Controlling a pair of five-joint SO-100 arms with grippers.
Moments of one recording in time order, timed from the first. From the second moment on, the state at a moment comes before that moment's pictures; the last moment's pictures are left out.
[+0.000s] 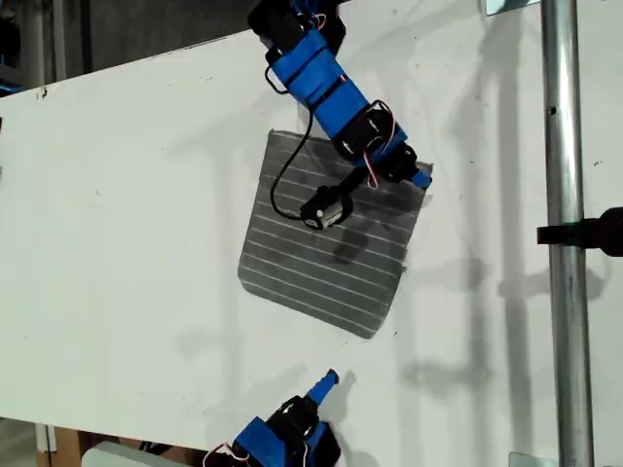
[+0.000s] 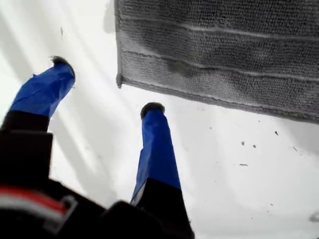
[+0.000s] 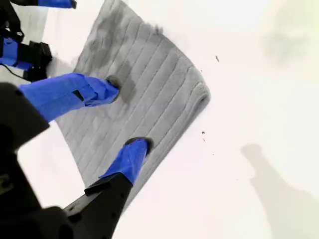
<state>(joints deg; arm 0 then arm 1) 20.5 136.8 110.0 90.9 -73.7 -34.9 66.6 67.0 87.4 77.4</state>
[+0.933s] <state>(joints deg) 16.1 123.6 108.1 88.4 -73.7 -31.6 52.7 64.2 84.9 78.3</state>
